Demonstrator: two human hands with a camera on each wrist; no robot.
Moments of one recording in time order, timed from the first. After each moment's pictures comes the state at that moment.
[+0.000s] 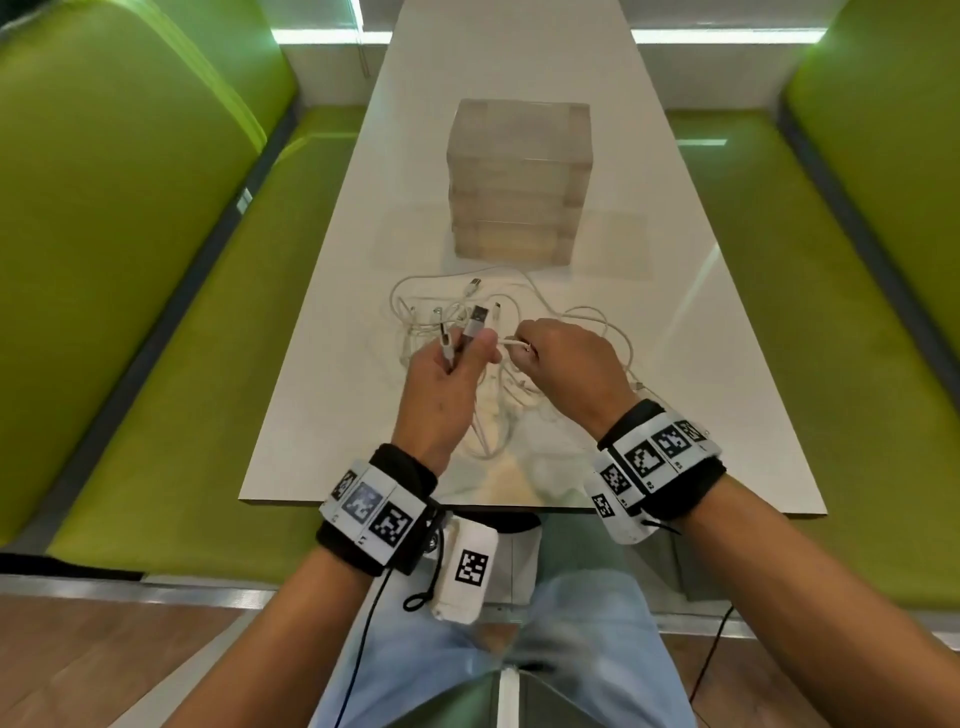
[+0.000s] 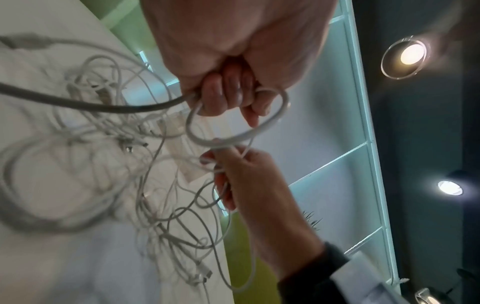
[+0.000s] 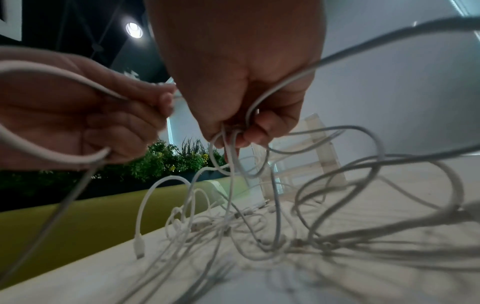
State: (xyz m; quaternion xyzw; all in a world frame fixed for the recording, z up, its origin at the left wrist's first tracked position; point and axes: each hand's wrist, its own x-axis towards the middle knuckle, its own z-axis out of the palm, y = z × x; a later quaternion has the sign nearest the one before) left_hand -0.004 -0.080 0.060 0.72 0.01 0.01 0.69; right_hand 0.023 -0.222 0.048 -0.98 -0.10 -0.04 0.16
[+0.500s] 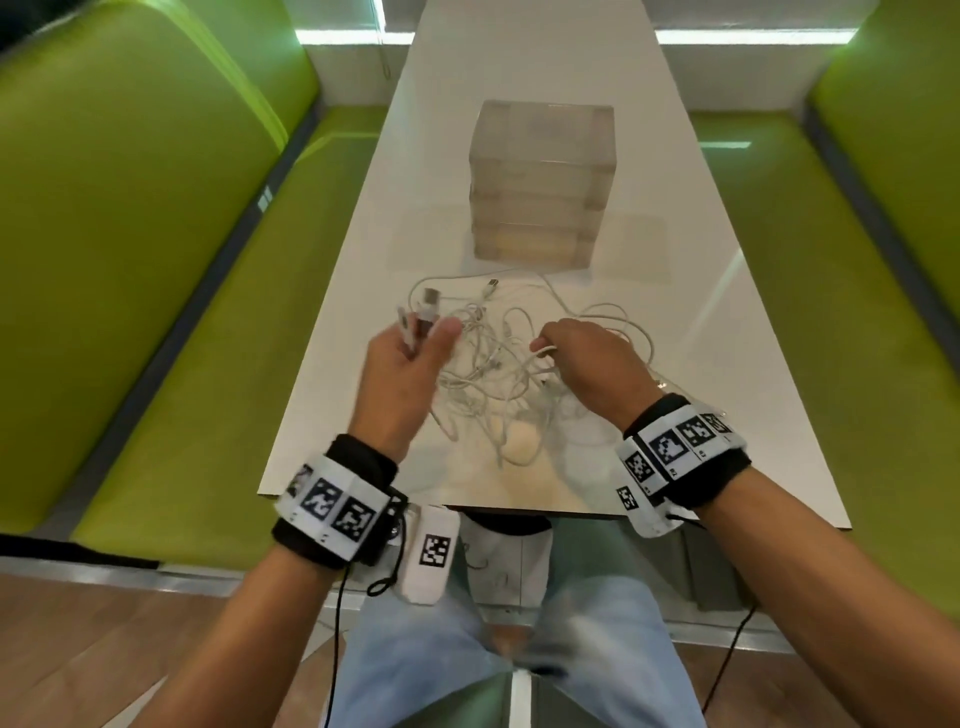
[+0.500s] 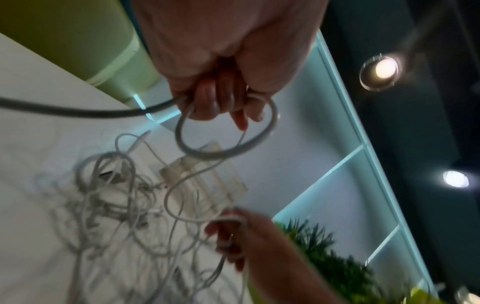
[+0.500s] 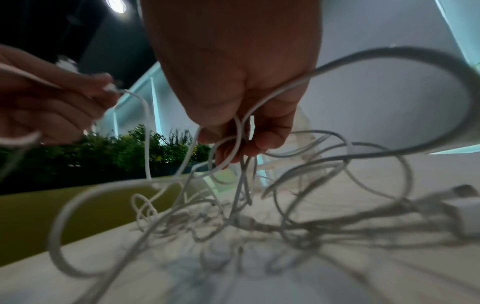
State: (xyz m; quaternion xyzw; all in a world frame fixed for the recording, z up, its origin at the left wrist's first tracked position) left_hand 0.006 -0.037 0.069 0.75 0.02 0.04 0.66; right_hand 0.039 -0.236 0.036 -0.97 -0.12 0.05 0.18
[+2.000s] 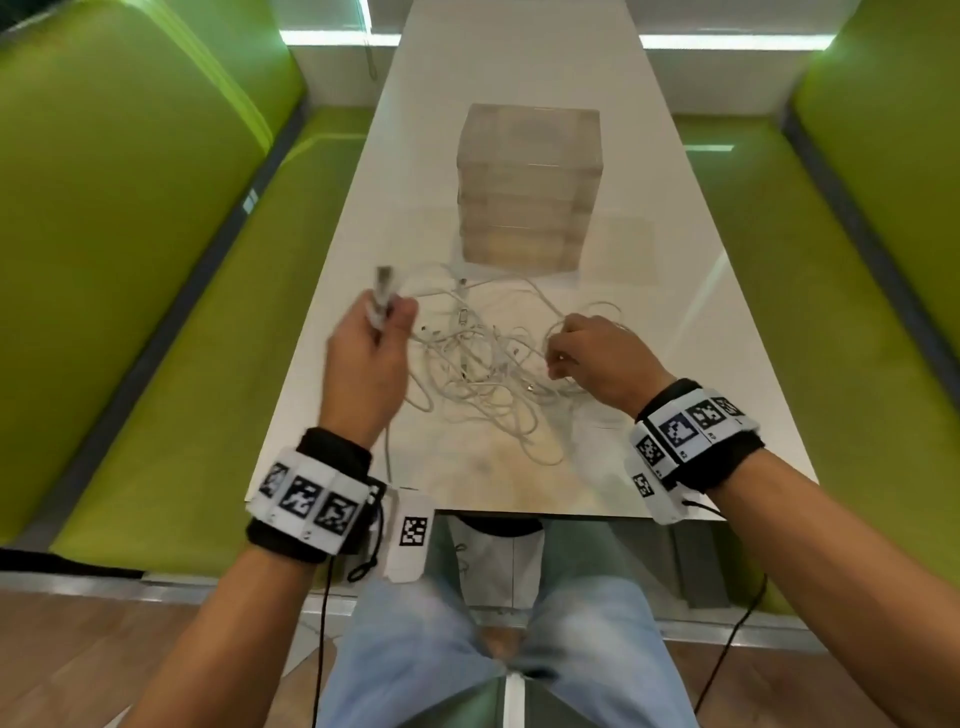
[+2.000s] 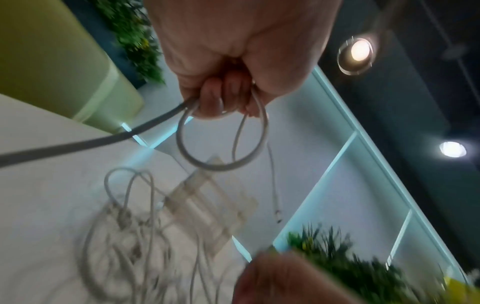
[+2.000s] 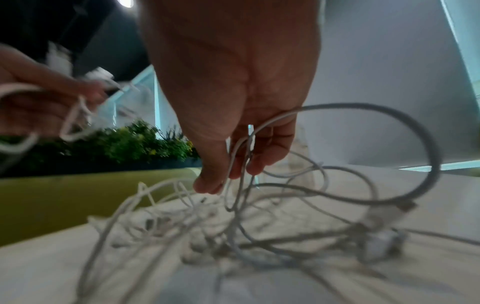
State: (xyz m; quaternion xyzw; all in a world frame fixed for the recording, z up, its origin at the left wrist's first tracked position) left_hand 0.021 -0.020 0.070 0.82 -0.01 0.14 0.56; right_hand 0.045 -0.257 0.042 -0.98 -0.14 0.08 0.14
